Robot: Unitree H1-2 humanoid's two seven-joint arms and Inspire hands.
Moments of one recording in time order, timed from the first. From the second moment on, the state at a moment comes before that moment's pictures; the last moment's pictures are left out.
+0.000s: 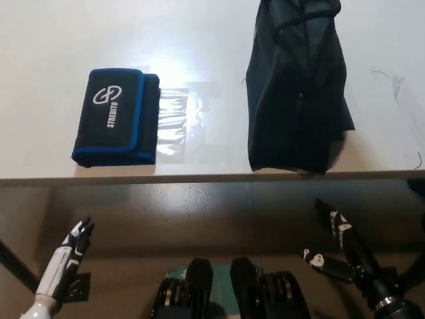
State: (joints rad) left_arm -0.05 0.31 0.00 0.33 0.07 -0.36 -0.04; right_arm -0.11 -0.19 0.13 0.18 -0.03 -0.16 0.12
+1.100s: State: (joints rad) left_arm -0.16 0.23 0.00 -0.14 -0.01 -0.43 -0.10; right_arm -0.13 -0.11 -0.03 -0.01 -0.09 -0.40 -0.02
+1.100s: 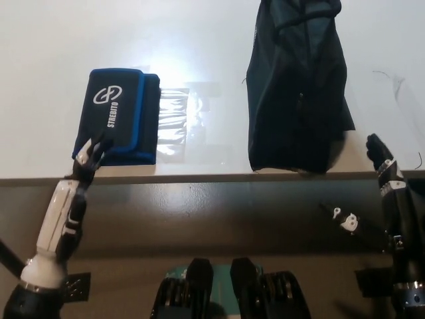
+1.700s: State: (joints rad) left_arm -0.45 0.21 -0.06 -0.10 -0.01 -0.21 -0.15; right_arm -0.21 -0.15 -0.09 -0.03 -0.06 -0.40 -0.03
